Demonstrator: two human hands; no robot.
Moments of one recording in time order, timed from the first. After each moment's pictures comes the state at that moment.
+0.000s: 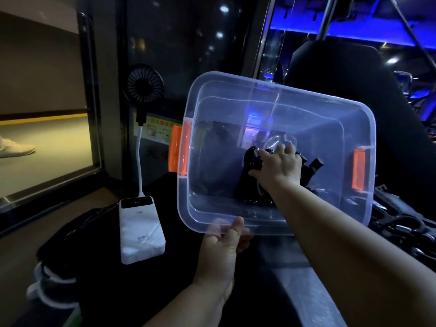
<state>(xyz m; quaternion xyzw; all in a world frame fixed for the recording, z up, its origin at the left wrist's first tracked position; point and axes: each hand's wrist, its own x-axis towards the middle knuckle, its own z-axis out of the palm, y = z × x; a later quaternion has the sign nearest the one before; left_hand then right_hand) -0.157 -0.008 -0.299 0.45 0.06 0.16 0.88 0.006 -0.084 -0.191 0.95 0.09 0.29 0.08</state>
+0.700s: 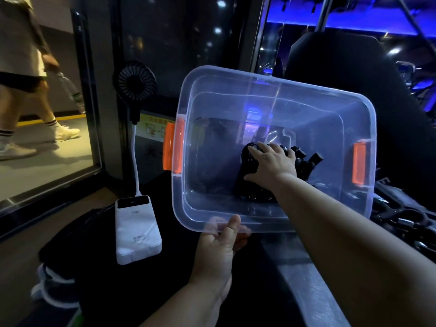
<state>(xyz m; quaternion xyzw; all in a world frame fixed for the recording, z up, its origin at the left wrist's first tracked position) -0.159 -0.009 -0.297 0.45 0.05 0.18 0.87 0.026 -0.092 -0.200 0.96 0.18 0.22 0.05</state>
